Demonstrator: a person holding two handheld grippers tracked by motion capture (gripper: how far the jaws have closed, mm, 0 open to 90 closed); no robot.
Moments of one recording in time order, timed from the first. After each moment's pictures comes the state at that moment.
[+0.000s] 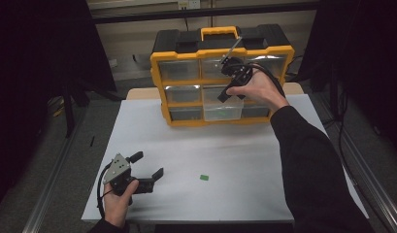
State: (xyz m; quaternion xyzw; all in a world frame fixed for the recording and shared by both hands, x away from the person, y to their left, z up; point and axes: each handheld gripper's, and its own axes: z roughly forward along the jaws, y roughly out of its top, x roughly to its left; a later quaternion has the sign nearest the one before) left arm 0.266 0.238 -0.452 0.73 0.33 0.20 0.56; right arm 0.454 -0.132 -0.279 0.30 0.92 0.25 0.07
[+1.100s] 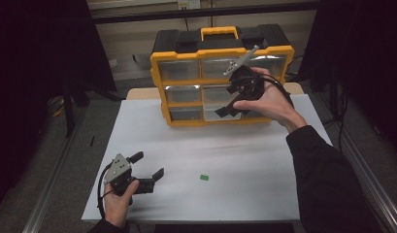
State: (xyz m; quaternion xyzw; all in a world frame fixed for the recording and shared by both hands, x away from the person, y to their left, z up) left arm 0.266 0.237 -0.452 0.73 0.32 0.20 0.56; right arm 0.396 -0.141 -0.273 0.23 0.90 0.35 0.09
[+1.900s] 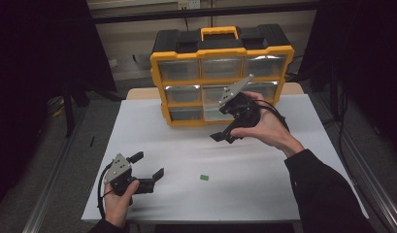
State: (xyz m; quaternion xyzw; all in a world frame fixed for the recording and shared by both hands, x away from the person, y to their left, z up) left arm 0.267 0.237 -0.452 0.73 0.32 0.21 0.56; right arm 0.352 -0.122 -0.308 0.19 0.91 0.37 0.09
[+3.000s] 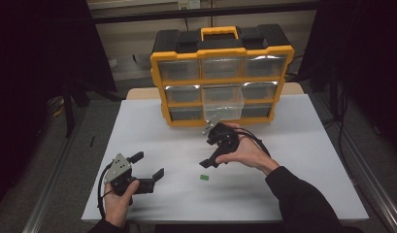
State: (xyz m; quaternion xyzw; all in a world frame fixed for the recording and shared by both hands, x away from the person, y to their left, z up) left arm 0.267 0.237 -0.452 0.73 0.32 0.20 0.56; right arm 0.353 -0.083 -0.409 0.20 0.92 0.33 -0.01
